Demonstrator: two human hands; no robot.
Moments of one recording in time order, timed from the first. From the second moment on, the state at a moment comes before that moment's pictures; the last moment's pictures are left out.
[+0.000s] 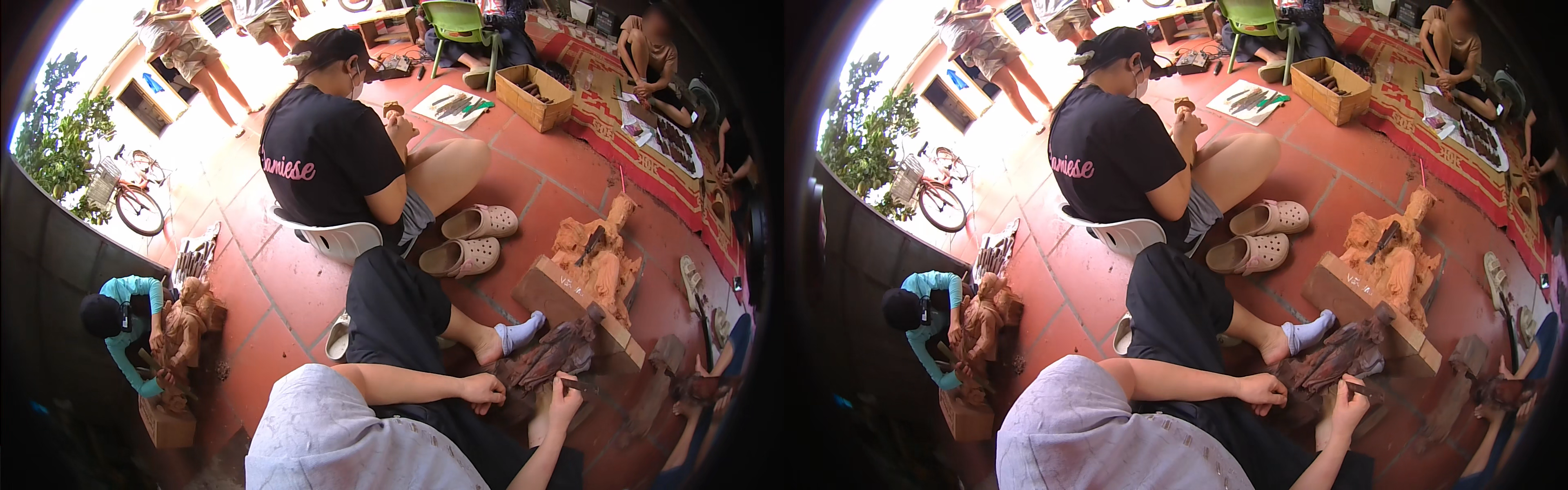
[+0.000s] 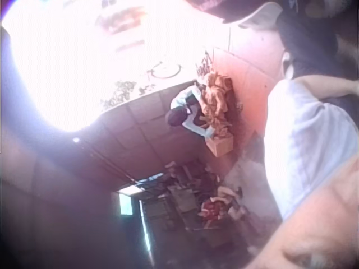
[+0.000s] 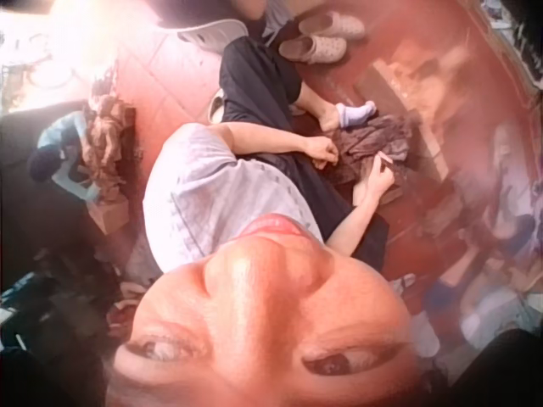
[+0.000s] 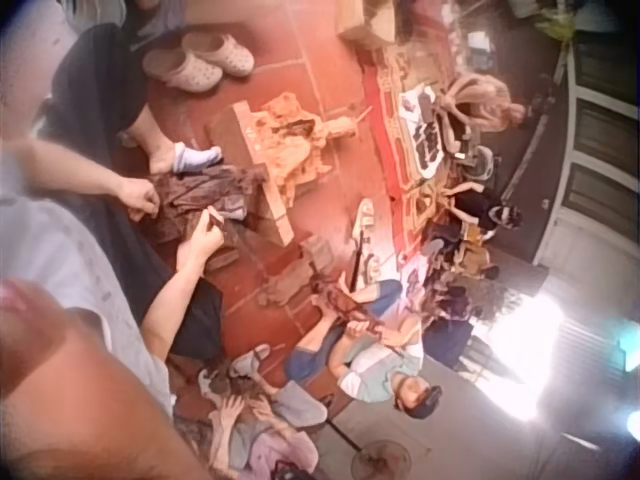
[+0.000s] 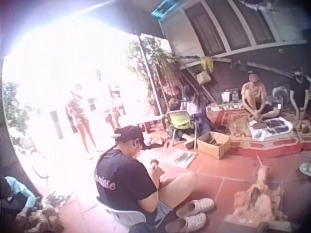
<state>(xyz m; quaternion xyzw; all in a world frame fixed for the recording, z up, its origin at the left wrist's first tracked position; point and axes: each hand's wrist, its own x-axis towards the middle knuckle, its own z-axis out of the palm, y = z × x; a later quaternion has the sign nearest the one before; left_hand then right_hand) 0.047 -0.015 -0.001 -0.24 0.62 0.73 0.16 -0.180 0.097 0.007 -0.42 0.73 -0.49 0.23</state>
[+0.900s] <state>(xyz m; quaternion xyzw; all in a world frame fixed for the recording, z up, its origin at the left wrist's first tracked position) 0.046 -0.016 -0.004 -0.22 0.63 0.73 0.15 -0.167 0.095 0.020 -0.45 0.73 -0.48 0.20</state>
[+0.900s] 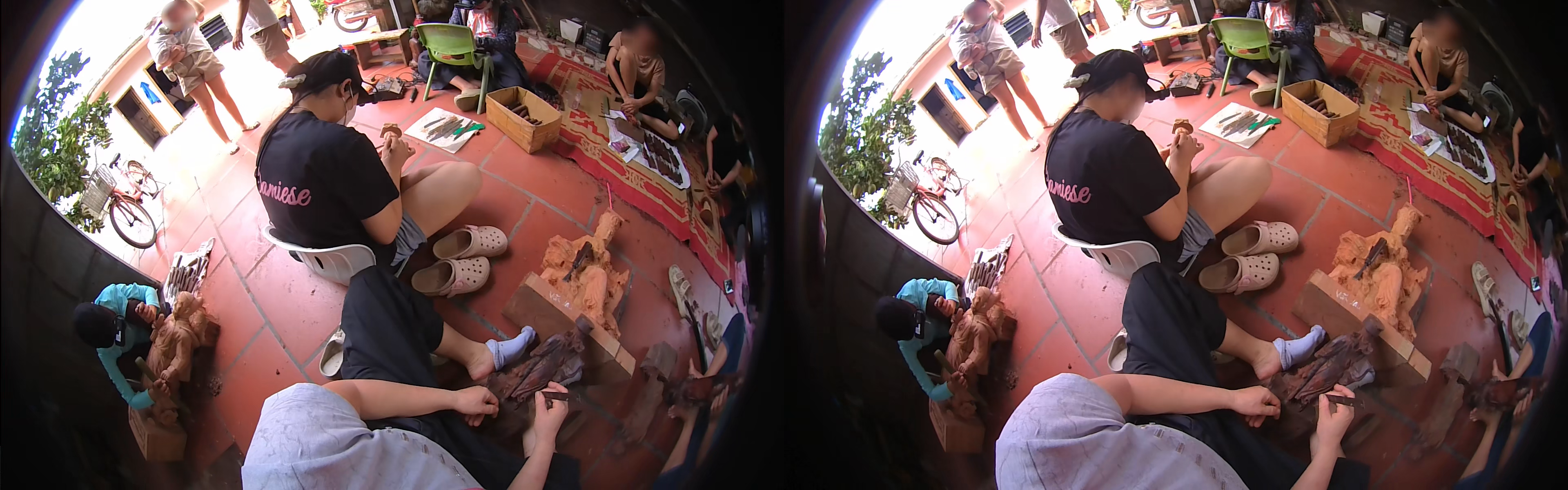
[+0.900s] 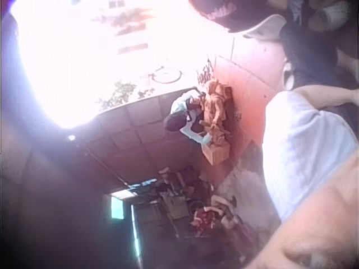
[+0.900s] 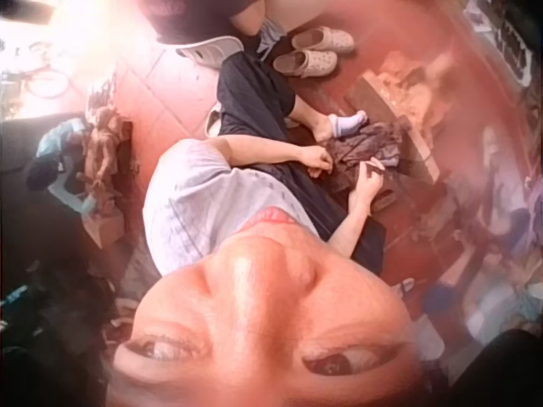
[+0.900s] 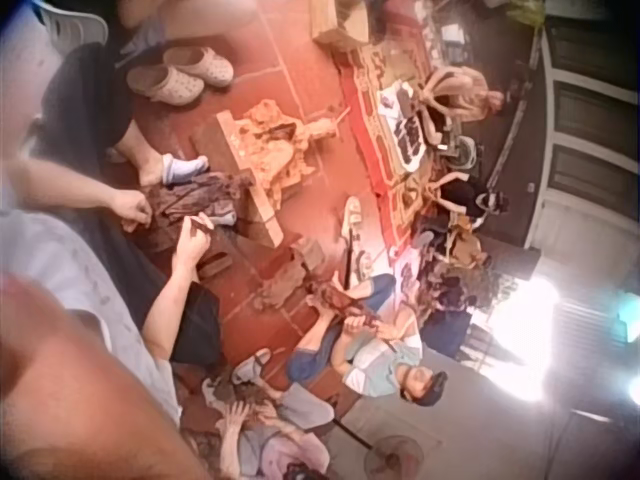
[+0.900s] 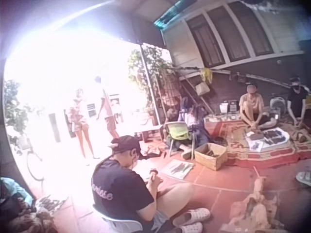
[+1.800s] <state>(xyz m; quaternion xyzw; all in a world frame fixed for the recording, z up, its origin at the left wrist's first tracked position) 0.048 -0.016 -0.002 -0.23 0.62 0.73 0.16 -0.144 0.072 0.034 -0.49 0.74 -0.45 0.13</state>
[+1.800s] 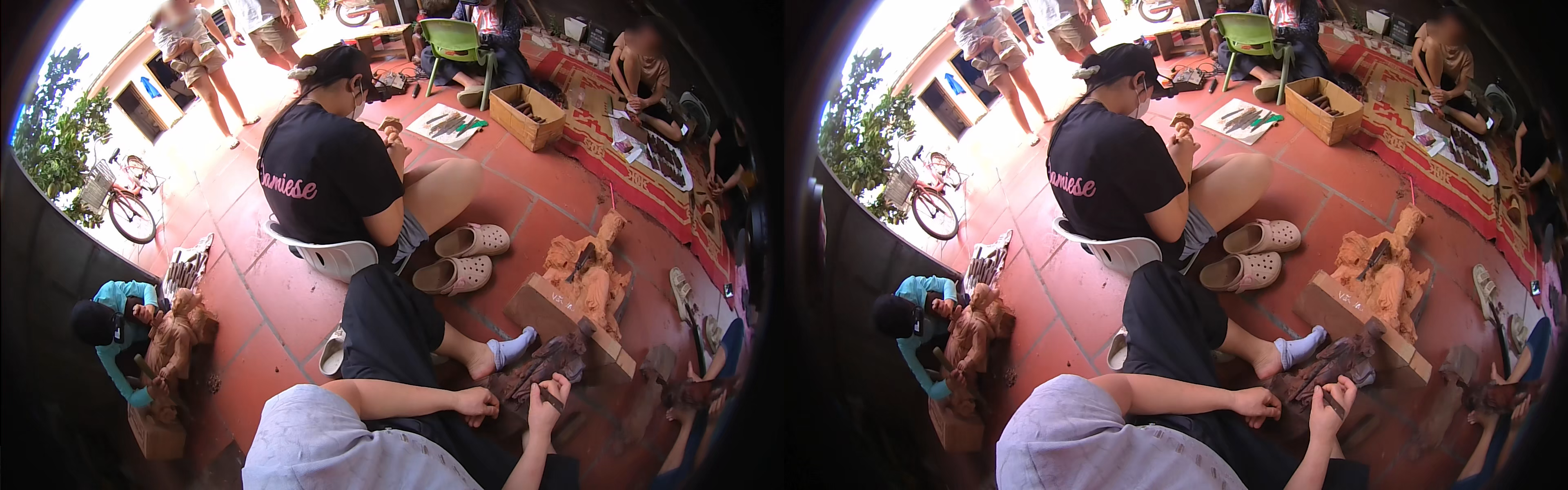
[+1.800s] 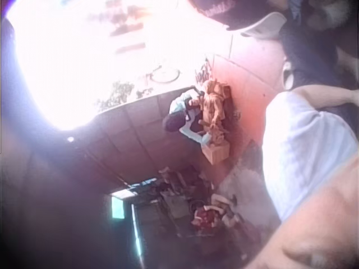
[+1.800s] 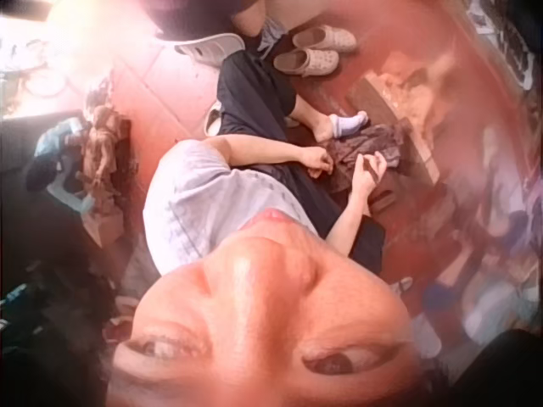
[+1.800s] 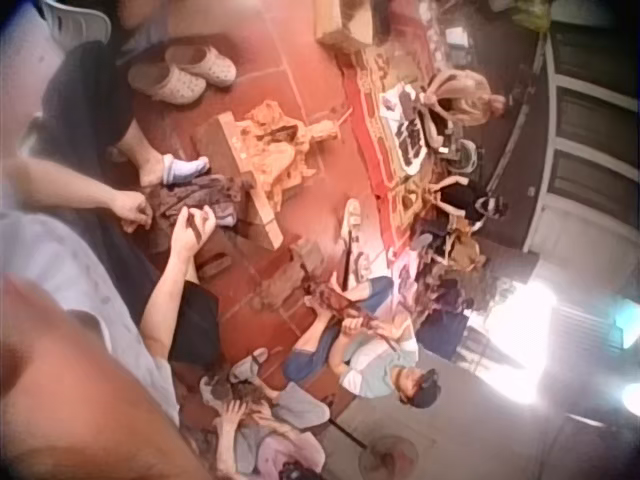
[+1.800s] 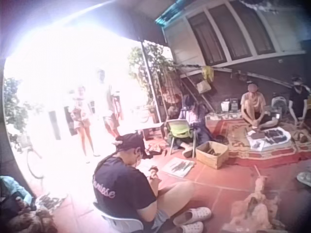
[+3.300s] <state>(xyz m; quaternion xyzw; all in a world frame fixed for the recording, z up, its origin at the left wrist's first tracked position) 0.048 -0.012 -0.005 -0.23 0.62 0.74 0.16 -0.151 0.066 0.034 -0.51 0.74 -0.43 0.09</state>
